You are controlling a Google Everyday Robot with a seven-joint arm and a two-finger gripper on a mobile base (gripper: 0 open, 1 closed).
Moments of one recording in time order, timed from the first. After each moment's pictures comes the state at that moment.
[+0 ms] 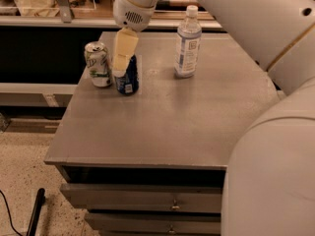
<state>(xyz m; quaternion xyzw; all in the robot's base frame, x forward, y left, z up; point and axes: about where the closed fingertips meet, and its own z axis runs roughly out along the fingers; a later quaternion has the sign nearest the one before) 0.626 0.084 0.943 -0.71 0.67 0.08 0.22</state>
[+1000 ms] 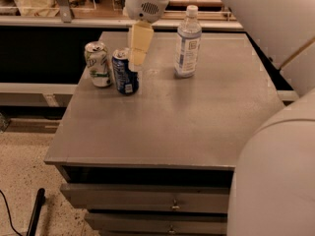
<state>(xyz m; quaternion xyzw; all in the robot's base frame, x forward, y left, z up) 0.622 0.056 0.961 -0.75 0.62 0.06 0.22</state>
